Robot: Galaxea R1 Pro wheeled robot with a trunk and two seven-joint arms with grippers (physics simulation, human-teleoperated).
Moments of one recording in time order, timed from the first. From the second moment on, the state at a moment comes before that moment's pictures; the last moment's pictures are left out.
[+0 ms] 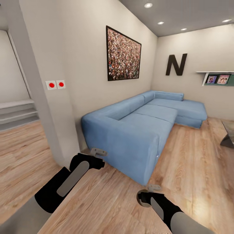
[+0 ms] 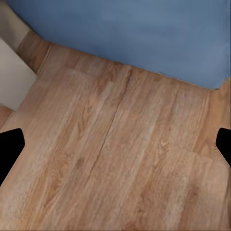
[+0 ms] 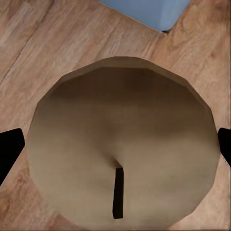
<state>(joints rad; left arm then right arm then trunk) -0.69 0.14 -0.65 -1.48 0.95 1.05 0.80 -0.64 0.03 0.24 -0.31 -0.36 0.26 -0.09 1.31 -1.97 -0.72</state>
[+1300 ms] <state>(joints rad) -0.69 0.14 -0.65 -1.47 0.95 1.05 0.81 -0.64 0.03 0.23 -0.32 -0.36 0.26 -0.09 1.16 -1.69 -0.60</state>
